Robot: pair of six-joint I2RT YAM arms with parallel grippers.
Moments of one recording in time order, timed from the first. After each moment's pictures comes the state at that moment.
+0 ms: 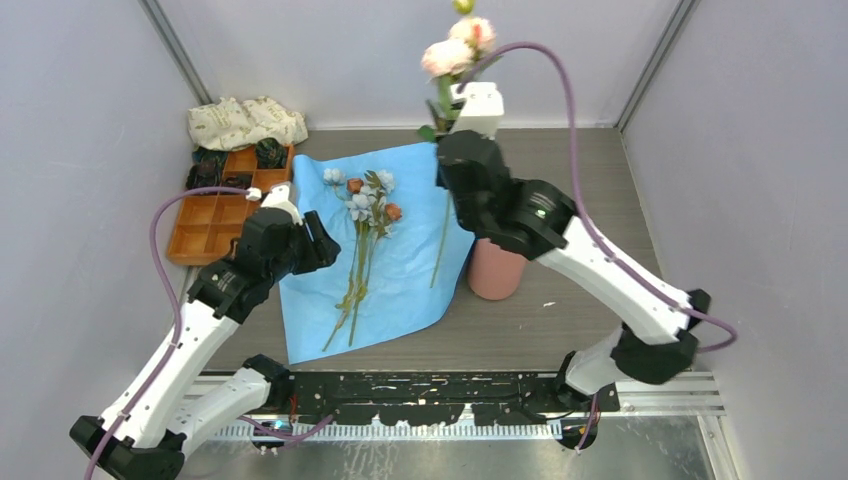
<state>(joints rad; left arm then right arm) -0.48 0.84 0.96 -0.73 -0.15 -0.58 1.00 1.52 1.89 -0.75 0.83 0.40</state>
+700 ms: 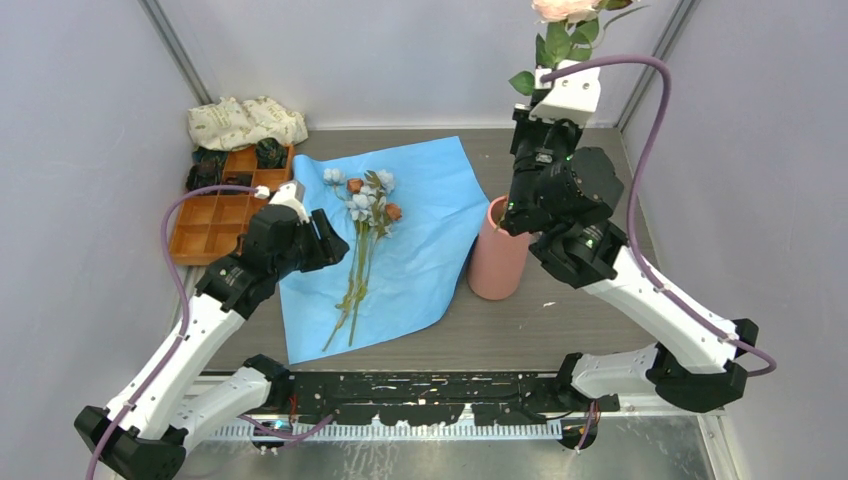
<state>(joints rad) -0.48 0.88 0.94 -0.67 -0.08 -0.61 1.01 1.22 1.63 0.13 1.23 -0.48</state>
